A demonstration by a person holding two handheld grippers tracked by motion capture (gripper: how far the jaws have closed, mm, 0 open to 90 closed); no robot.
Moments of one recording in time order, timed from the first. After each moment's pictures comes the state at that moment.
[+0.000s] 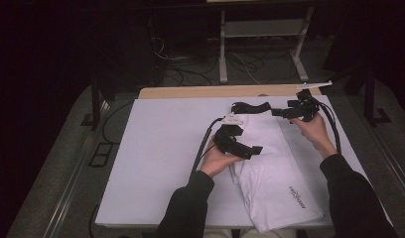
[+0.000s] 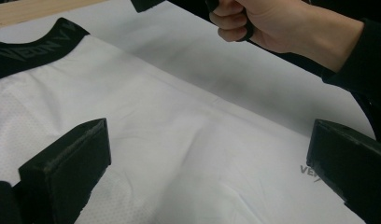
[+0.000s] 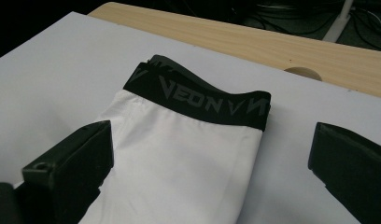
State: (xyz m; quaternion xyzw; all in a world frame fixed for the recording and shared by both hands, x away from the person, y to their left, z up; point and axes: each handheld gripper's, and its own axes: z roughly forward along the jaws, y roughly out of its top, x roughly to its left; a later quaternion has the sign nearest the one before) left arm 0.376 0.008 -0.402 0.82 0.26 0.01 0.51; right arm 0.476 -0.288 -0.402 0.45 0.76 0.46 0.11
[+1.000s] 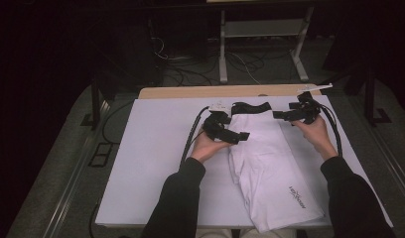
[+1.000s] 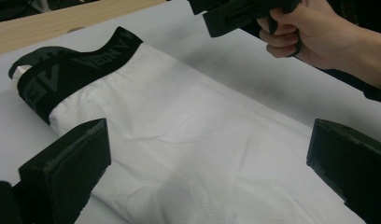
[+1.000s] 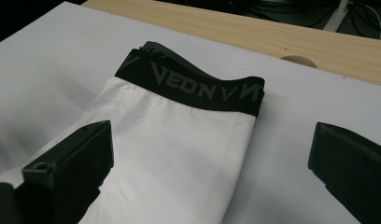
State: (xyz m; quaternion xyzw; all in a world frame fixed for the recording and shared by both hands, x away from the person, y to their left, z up) left arm 0.420 0.035 -0.401 0.82 0.28 0.03 0.50; right arm 0.474 -0.293 -0.410 0.45 0.76 0.45 0.11
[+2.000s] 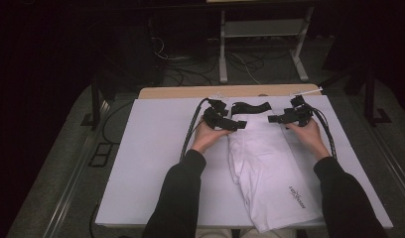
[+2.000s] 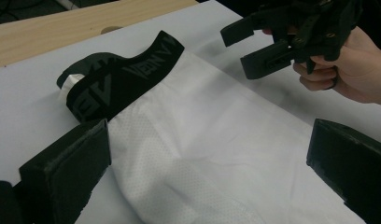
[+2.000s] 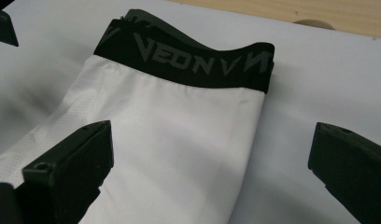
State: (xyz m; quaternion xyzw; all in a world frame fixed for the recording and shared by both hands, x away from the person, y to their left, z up) left arm 0.468 0.035 -0.411 0.81 0.32 0.02 0.49; right arm 0.486 -0.283 -0.435 0.47 0.77 0.42 0.08
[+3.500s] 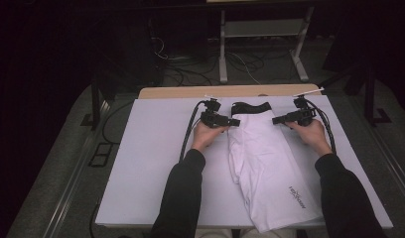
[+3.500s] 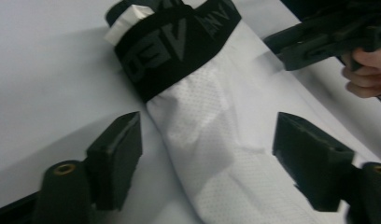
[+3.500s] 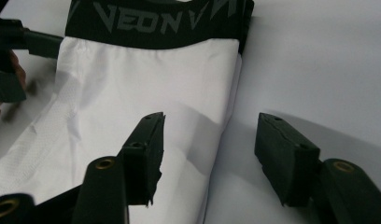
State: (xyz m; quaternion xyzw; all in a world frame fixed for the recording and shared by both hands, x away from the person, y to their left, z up) left arm 0.506 0.044 -0.453 0.79 0.39 -0.05 0.47; right arm 0.503 -0.303 -0.451 0.53 0.75 0.39 -0.03
